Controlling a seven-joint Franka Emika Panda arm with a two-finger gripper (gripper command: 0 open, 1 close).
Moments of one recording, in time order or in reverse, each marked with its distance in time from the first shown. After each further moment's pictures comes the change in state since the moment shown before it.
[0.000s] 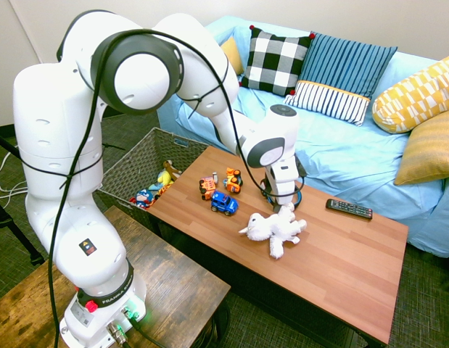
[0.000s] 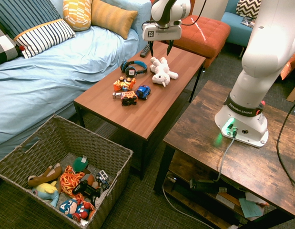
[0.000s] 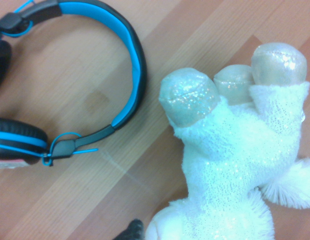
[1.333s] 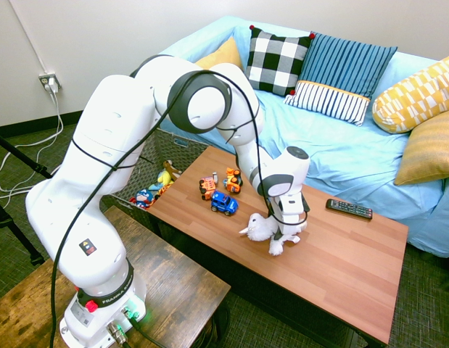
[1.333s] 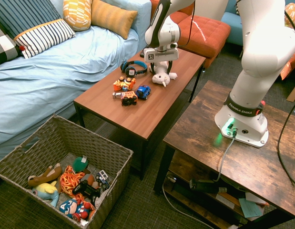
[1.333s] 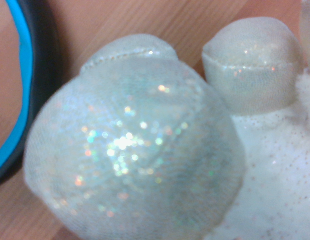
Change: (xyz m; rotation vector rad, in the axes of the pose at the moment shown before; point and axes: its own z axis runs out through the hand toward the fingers) arm 0.029 -0.016 0.128 -0.120 -0.052 0.017
